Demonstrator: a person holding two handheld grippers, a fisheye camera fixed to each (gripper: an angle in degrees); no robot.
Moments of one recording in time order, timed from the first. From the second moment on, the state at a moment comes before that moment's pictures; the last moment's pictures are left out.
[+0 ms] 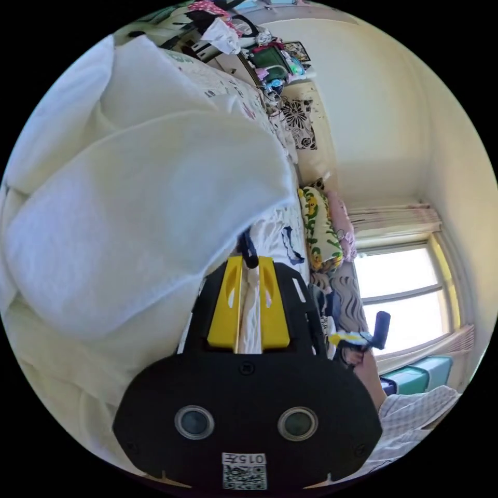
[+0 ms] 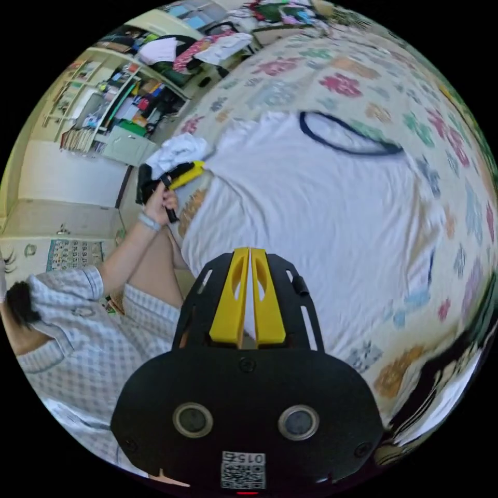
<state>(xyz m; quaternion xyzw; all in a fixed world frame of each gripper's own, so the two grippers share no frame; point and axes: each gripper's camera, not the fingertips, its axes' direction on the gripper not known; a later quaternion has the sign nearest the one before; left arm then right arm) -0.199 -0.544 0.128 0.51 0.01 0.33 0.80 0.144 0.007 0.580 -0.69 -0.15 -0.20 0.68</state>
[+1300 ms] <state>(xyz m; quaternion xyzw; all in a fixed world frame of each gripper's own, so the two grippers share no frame) -0.284 -0.555 0.068 0.53 0.00 0.31 0.79 -0.034 0.146 0.860 -0.76 -0.14 -0.23 0.59</state>
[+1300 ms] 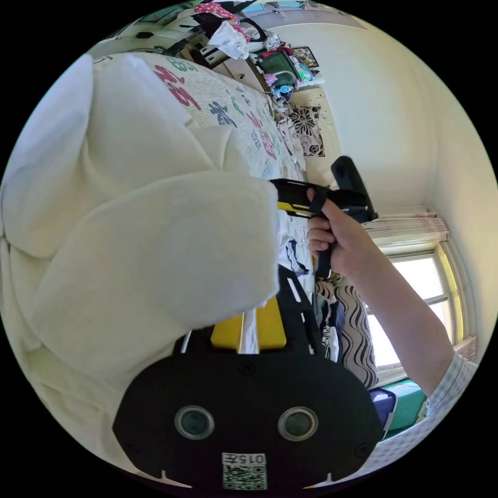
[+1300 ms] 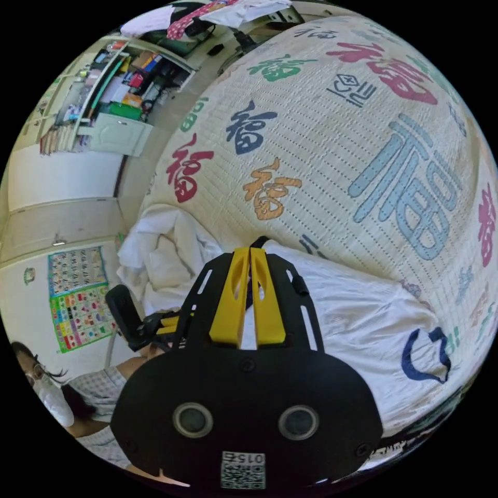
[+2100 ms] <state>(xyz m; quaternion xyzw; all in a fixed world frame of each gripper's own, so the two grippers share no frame) -0.187 -0.606 0.326 0.50 -0.26 0.47 0.68 0.456 -0.177 0.545 -0.53 -0.01 -0.03 0.85</state>
